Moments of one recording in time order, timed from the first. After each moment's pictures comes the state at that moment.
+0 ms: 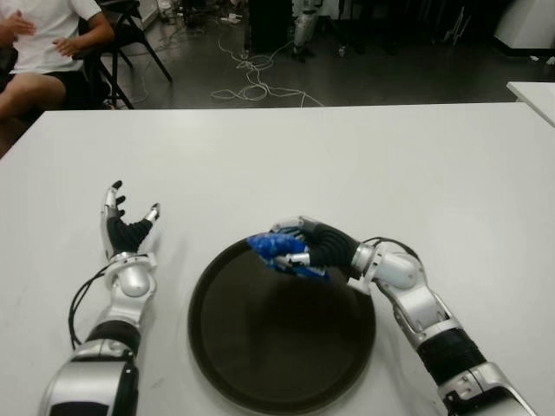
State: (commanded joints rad) left arm -0.49 0.23 0.06 1.16 0.20 -0.56 0.58; right arm -0.35 -0.13 0.30 0.40 0.05 -0.36 0.71
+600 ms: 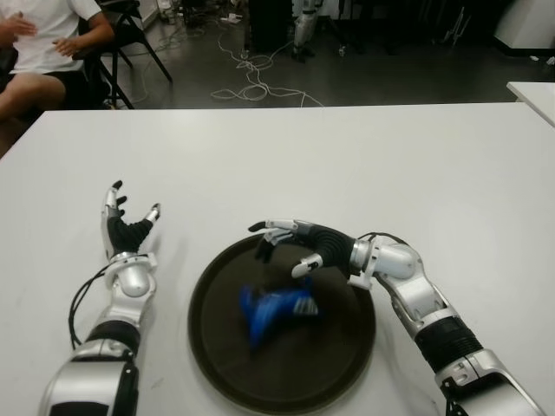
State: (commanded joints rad) left arm -0.48 0.23 0.06 1.16 0.21 -0.56 0.57; right arm -0.38 -0.15 0.31 0.44 0.03 -0.38 0.80
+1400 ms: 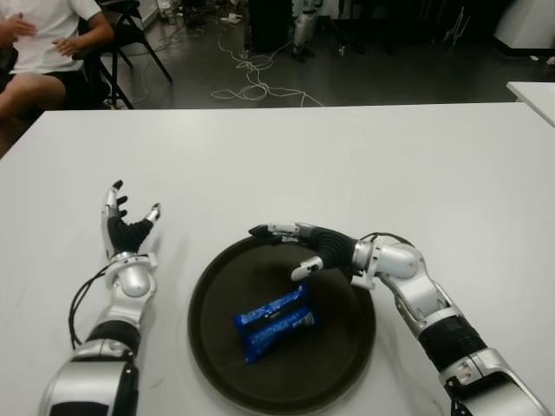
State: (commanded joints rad) left arm -0.48 0.23 0.06 1.16 0.21 -0.56 0.58; right arm -0.39 -0.16 0.32 0.42 0.01 -0.32 0.80
